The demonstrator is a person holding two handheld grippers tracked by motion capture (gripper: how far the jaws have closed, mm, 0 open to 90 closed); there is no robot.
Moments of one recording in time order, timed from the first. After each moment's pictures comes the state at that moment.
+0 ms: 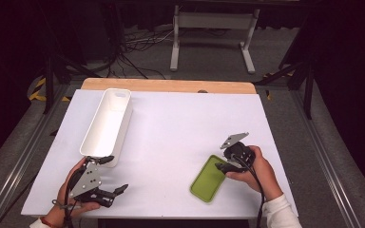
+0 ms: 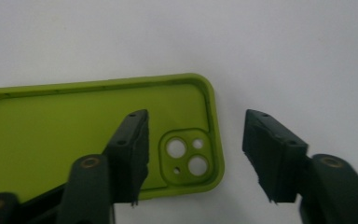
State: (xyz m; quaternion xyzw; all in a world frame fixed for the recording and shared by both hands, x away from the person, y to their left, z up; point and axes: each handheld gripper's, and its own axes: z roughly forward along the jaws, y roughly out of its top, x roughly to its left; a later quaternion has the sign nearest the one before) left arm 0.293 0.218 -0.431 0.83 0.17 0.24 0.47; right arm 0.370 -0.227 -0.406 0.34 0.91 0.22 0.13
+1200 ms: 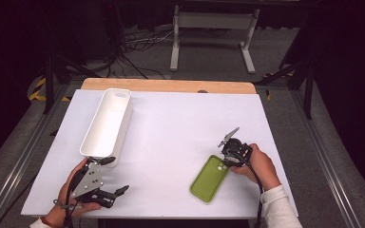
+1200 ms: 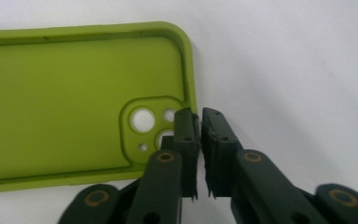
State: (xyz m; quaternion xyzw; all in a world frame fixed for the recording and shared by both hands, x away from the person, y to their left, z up) left arm 0.294 0.215 -0.434 0.84 0.16 0.23 0.46; right arm 0.393 -0.227 -0.420 0.33 0.93 0.12 0.10
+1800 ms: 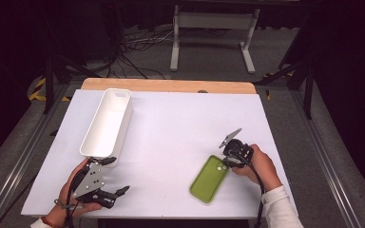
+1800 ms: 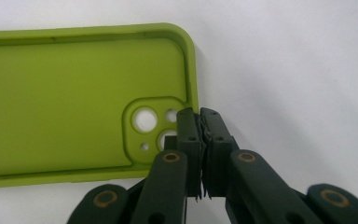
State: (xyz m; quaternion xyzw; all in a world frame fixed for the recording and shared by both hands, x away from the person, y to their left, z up) left arm 0.293 0.214 -0.434 0.84 0.16 0.23 0.46; right arm 0.390 -0.232 -0.420 0.32 0.93 0.15 0.10
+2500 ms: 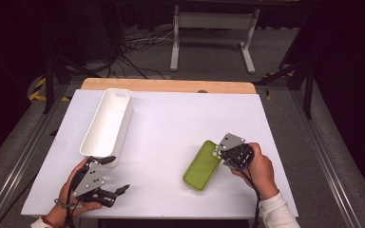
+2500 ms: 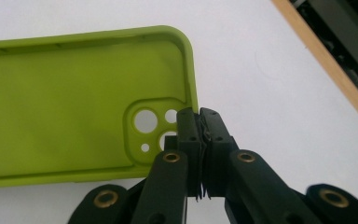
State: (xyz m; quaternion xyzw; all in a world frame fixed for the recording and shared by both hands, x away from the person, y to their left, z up) left arm 0.296 0.213 -0.433 0.84 0.16 0.23 0.46; right arm 0.355 -0.210 -0.383 0.26 0.88 0.23 0.31
